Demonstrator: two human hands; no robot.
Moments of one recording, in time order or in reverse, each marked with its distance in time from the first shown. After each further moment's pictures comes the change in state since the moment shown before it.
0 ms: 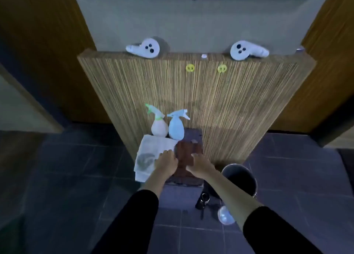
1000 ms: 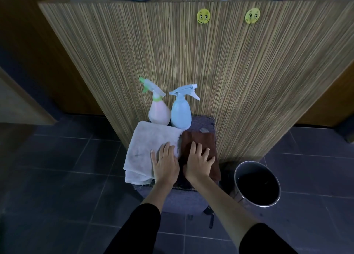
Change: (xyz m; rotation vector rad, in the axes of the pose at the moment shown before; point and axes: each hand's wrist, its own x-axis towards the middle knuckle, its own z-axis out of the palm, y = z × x) left_hand 0.094 -0.071 0.142 0.077 0.452 0.046; right_hand 0.123 0.010 0.113 -0.151 0.303 0.094
